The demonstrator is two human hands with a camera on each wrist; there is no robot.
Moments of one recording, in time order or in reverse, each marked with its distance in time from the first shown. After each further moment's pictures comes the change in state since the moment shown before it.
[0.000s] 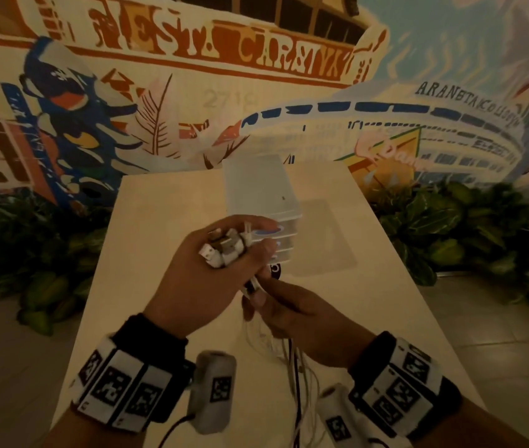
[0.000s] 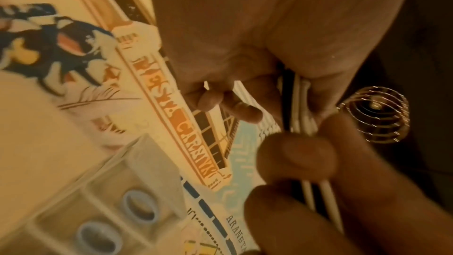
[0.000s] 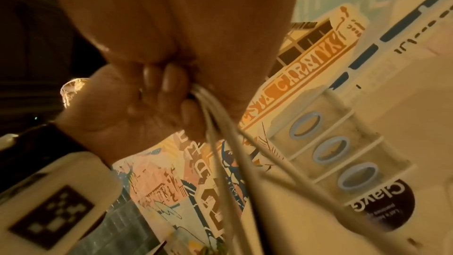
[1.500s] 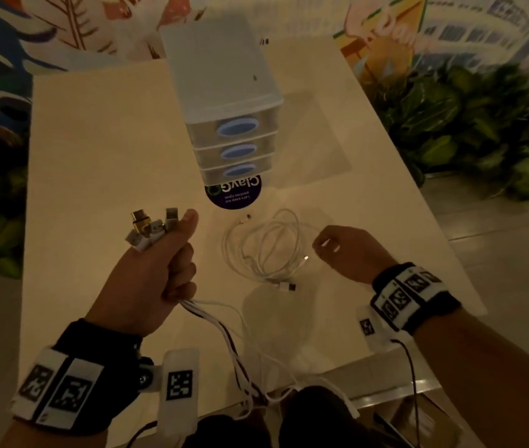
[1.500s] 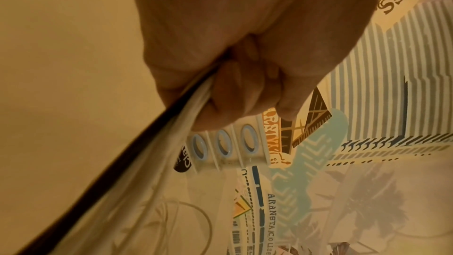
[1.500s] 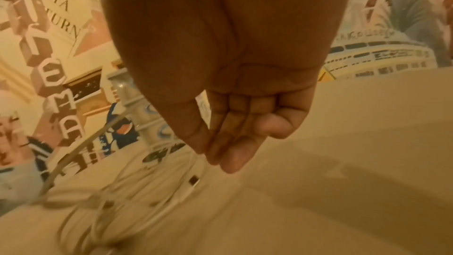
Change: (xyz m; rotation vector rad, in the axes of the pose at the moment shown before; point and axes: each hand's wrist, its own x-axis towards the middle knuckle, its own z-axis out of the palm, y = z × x) left_hand -0.047 -0.124 0.001 -0.598 0.118 -0.749; right_hand -0.034 0.219 -0.060 -0.517 0.302 0.696
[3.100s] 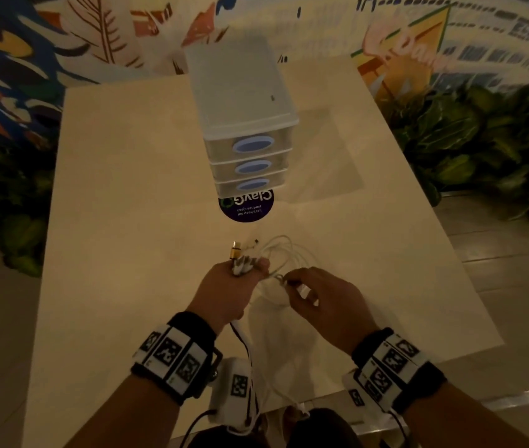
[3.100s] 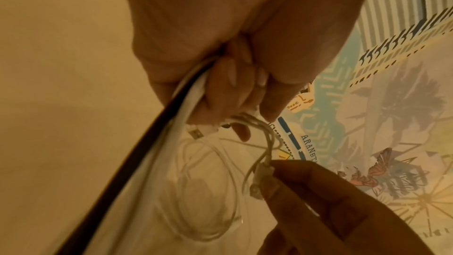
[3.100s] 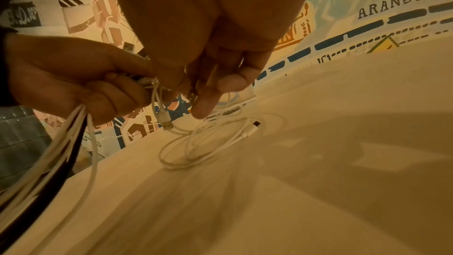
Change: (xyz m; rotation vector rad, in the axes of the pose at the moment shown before) left_hand 0.048 -0.067 0.027 0.646 0.208 -0.095; right_hand -0.045 -0.031 0.059 0.008 0.262 -0.464
